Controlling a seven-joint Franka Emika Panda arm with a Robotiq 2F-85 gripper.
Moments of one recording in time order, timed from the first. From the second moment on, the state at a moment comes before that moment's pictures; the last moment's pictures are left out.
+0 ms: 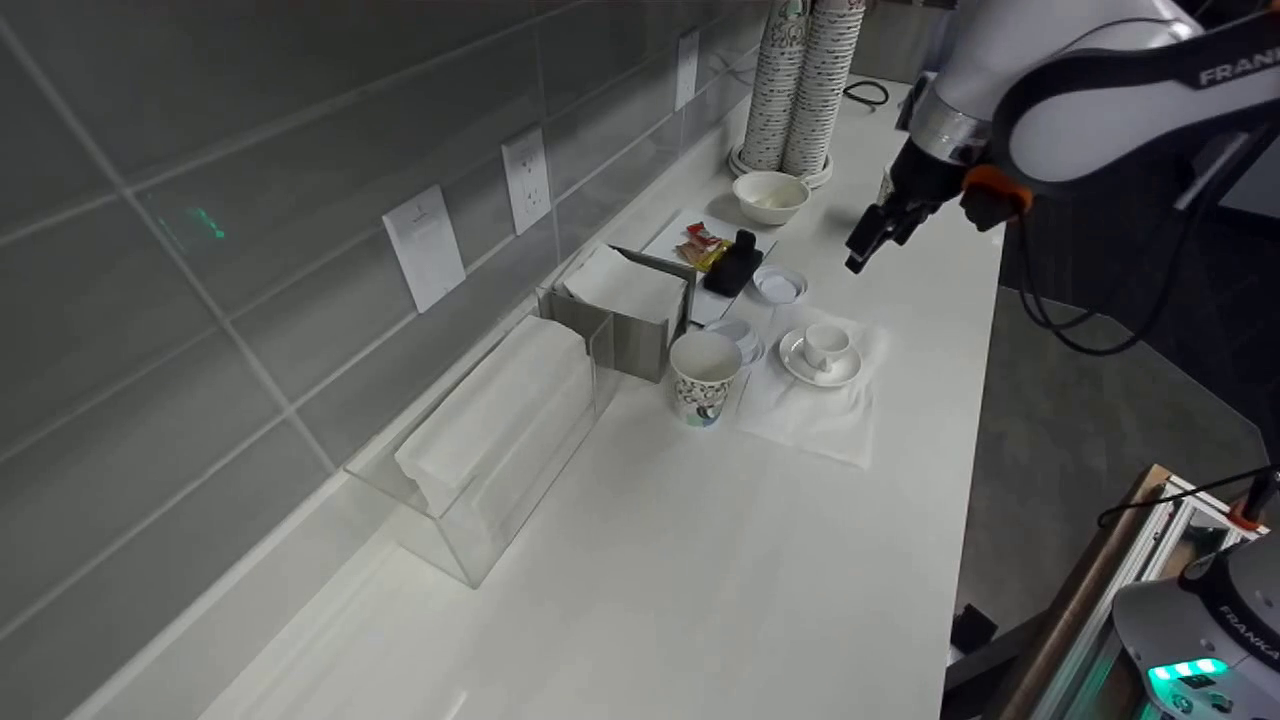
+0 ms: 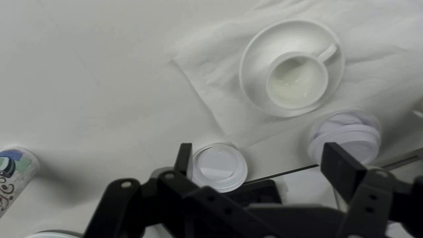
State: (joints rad) arm -0.06 -0.20 0.06 -2.41 -0.12 2.41 0.13
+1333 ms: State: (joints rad) arm -0.03 0.18 -0.01 -2.10 -0.22 2.58 0.21
